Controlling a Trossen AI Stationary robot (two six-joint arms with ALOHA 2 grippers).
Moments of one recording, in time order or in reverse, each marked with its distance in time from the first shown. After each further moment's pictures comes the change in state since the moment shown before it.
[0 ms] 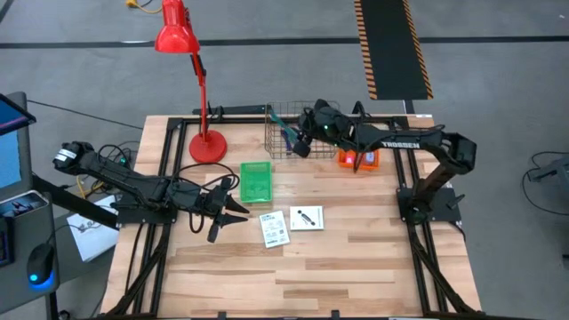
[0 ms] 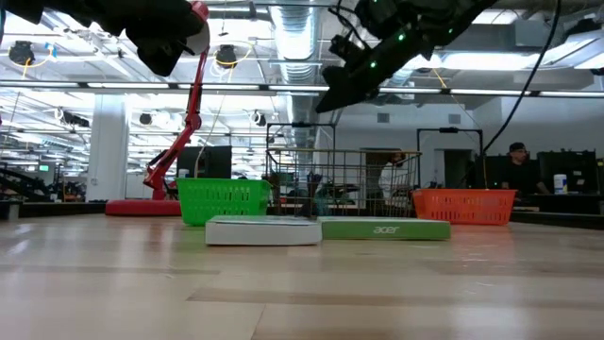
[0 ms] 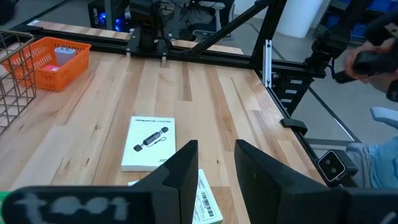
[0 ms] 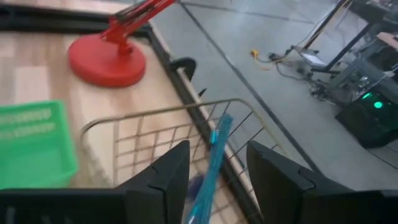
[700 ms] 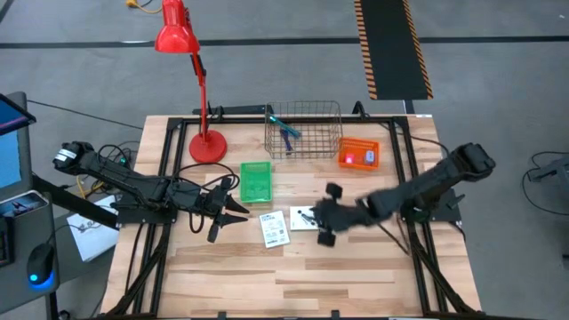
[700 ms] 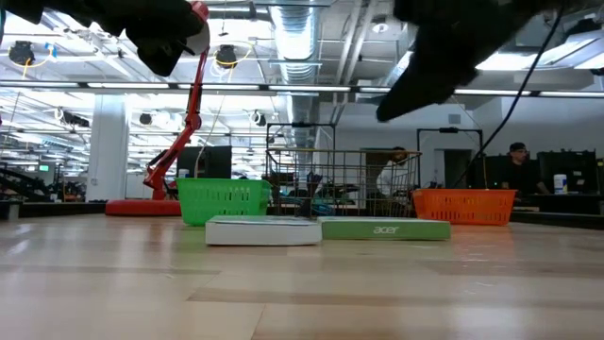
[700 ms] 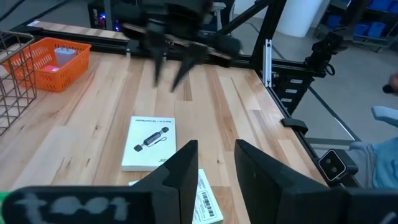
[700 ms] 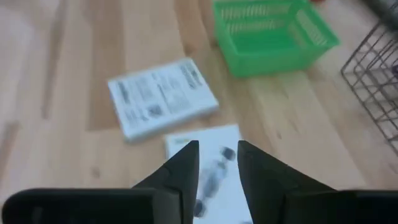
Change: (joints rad) left arm 0.000 0.000 0.000 -0.001 0.000 0.005; right arm 0.717 -0.118 -0.255 -0.224 0.214 0.587
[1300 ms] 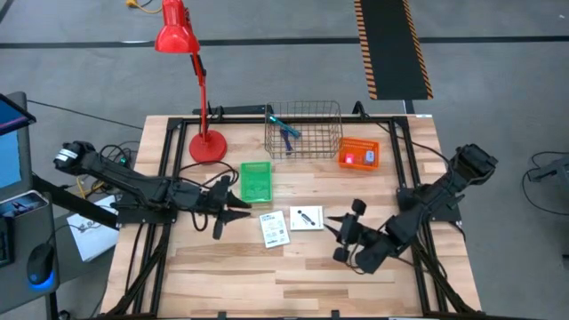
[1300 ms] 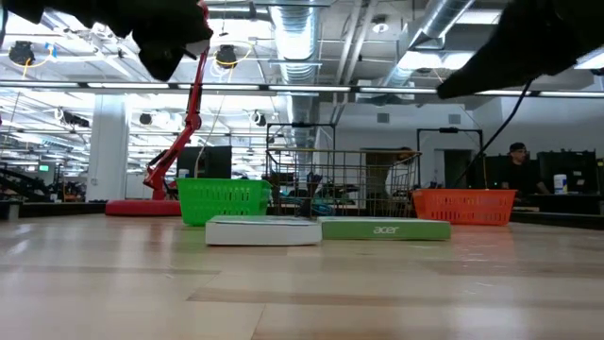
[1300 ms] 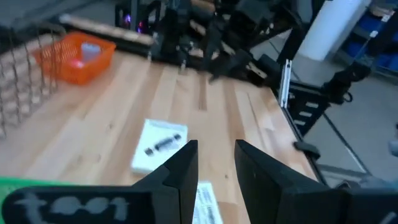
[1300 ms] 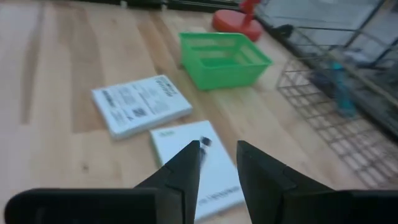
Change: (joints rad) left arm -0.002 0.026 0.000 0.046 -0.091 -0.109; right arm 0.349 0.000 -0.100 -0.020 0.539 0.269
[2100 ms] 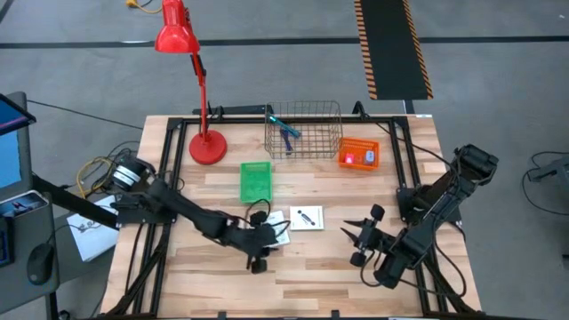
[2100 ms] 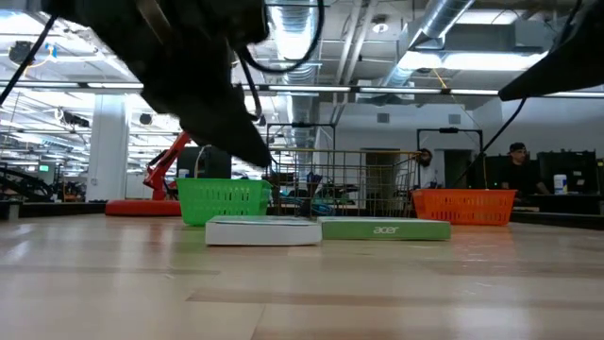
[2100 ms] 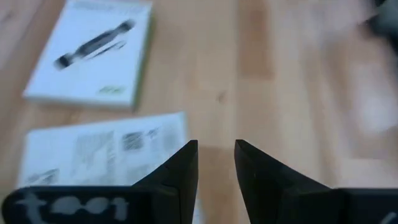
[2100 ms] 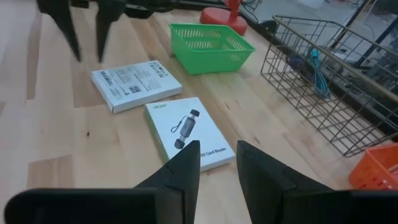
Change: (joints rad) left arm -0.123 0.784 0.449 -0.193 -0.042 -0.092; right arm 0.200 0.000 0.000 -0.378 0.135 0.430
